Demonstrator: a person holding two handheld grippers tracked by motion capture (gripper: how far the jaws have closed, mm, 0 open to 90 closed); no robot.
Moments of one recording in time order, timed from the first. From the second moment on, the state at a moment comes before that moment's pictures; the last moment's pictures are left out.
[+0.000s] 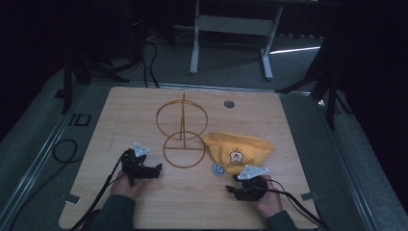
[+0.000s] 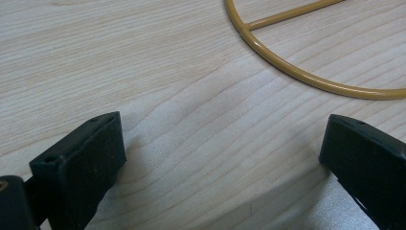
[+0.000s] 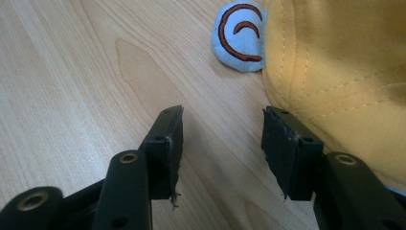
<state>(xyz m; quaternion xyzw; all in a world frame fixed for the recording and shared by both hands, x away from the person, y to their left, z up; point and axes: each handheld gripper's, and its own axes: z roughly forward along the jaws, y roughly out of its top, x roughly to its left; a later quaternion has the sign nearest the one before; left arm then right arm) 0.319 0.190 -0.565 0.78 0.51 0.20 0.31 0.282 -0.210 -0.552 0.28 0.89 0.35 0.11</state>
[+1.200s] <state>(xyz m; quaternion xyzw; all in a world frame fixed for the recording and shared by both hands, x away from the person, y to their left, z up) 0.319 0.190 -0.565 0.78 0.51 0.20 0.31 0.274 -0.235 -0.530 0.29 0.87 0.36 0.15</state>
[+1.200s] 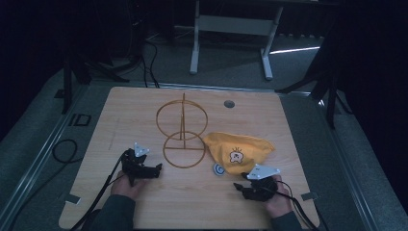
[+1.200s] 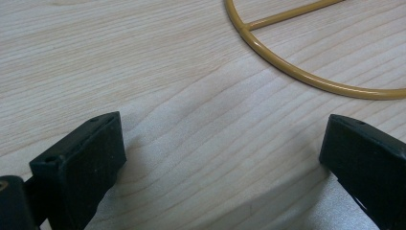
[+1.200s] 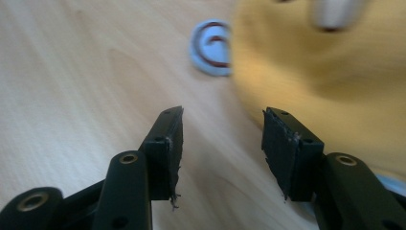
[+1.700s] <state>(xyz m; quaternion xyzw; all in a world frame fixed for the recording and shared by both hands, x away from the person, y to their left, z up) 0.319 0.190 -0.565 0.78 0.51 0.20 0.31 0.290 -0.274 -0.538 0.37 0.85 0.32 0.17</state>
